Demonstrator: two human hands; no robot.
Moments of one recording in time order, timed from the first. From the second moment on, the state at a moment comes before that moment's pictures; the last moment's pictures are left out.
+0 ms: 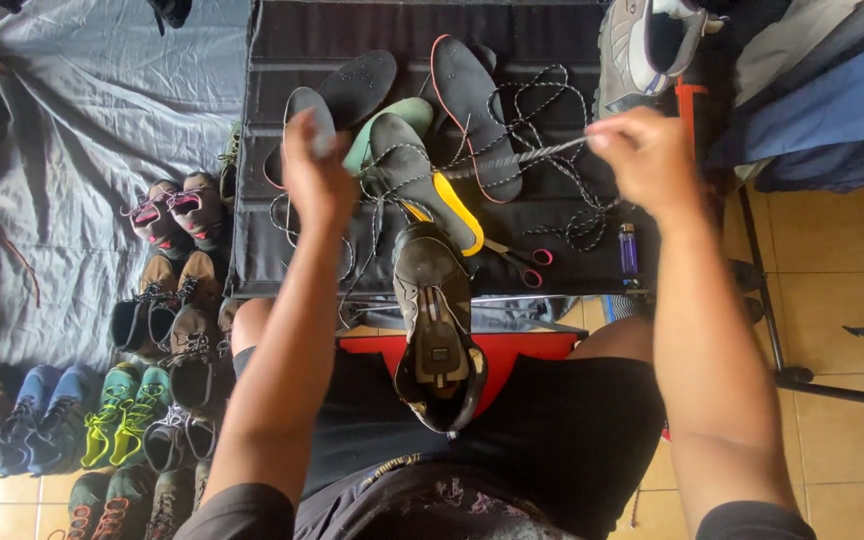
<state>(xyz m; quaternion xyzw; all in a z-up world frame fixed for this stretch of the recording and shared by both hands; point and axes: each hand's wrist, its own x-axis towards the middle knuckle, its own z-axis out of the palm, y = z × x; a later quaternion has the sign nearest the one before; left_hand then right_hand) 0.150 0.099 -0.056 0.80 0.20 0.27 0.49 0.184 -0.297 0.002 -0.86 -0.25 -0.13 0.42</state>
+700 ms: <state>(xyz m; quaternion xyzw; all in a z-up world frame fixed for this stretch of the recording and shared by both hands) 0.164 0.153 -0.128 0.76 0.29 0.39 0.43 0.187 -0.325 -0.034 -0.90 -0.20 -0.13 0.37</state>
